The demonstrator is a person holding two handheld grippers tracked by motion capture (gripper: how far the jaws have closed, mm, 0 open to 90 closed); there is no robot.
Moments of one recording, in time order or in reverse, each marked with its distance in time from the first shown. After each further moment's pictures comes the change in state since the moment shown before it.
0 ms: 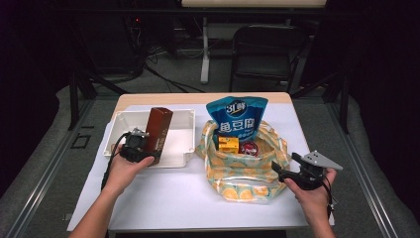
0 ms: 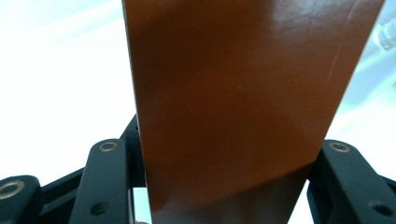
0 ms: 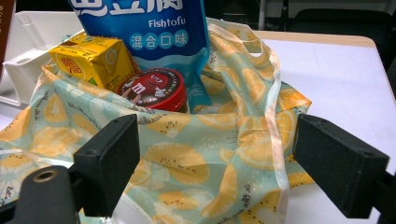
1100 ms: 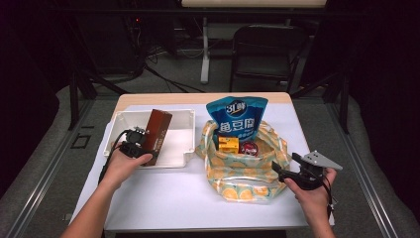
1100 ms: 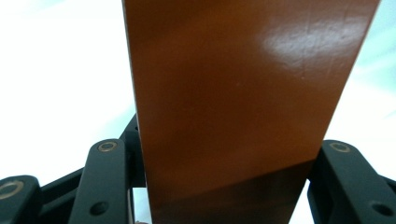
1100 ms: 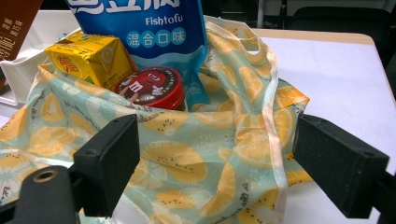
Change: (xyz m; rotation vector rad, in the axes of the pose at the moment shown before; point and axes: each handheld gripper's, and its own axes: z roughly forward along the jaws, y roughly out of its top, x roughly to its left) left arm 0.019 0.009 0.015 0.169 -0.027 -0.020; right arm -0.001 -0.001 0.001 0.007 -0.004 0.005
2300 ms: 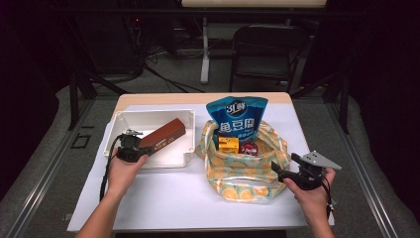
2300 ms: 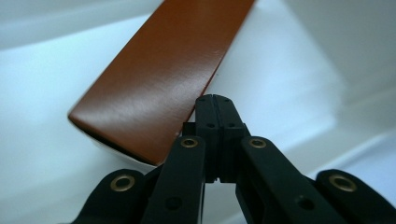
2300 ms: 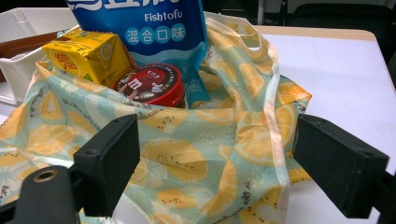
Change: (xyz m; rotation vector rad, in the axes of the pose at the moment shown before) left arm -0.004 -0.018 -0.008 -0.204 0.081 -0.139; right arm 0.000 -0.001 0.002 0.009 -0.001 0.004
